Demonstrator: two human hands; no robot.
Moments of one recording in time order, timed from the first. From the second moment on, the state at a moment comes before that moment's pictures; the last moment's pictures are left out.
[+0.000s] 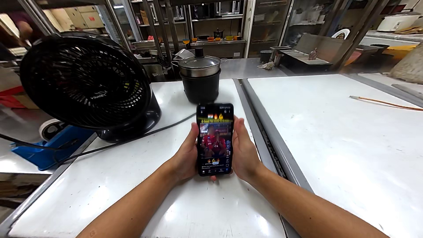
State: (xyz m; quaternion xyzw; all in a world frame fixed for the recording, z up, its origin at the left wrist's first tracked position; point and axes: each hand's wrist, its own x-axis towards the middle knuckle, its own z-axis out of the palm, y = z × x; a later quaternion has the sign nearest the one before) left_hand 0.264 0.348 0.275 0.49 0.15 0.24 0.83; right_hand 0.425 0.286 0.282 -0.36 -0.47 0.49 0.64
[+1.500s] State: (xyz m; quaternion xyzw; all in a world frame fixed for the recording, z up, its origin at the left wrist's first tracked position) left_hand 0.264 0.346 0.276 0.49 0.16 0.23 0.82; right_hand 0.425 0.285 0.282 -0.36 -0.47 0.49 0.65
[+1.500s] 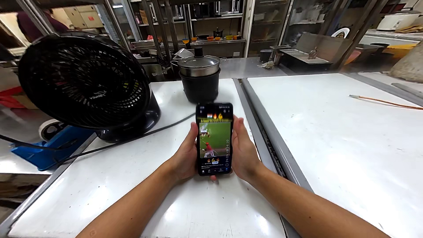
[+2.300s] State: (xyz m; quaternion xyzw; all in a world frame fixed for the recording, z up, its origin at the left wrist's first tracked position) left_hand 0.265 0.346 0.276 0.49 0.15 0.24 0.82; right_hand 0.424 0.286 0.282 -0.36 -0.46 0.49 0.65
